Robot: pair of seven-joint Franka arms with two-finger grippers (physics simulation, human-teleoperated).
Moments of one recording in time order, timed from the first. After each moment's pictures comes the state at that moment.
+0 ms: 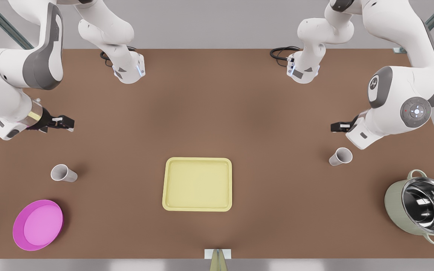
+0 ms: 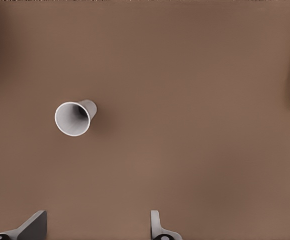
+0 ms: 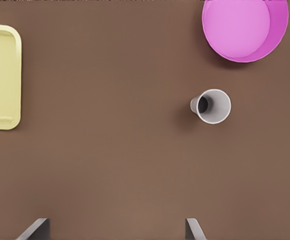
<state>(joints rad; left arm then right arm) -0.08 0.21 -0.01 -1.47 0.02 1.39 -0.07 -0.11 0.10 0.09 -1.54 -0.05 1.53 -0.08</state>
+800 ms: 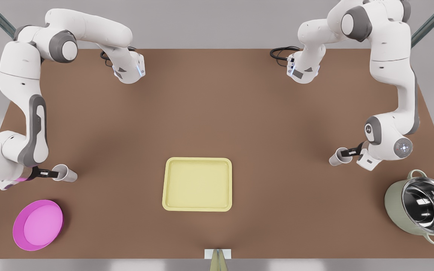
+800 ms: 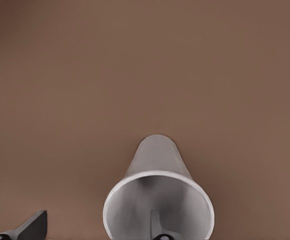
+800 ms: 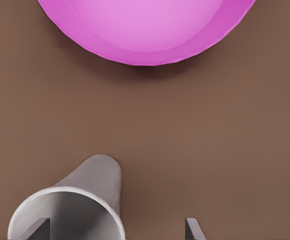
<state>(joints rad) 0.11 0.43 0.12 -1.96 0.02 2.11 0.00 -0.39 0.71 0.05 -1.43 -0.08 2.00 -0.19</state>
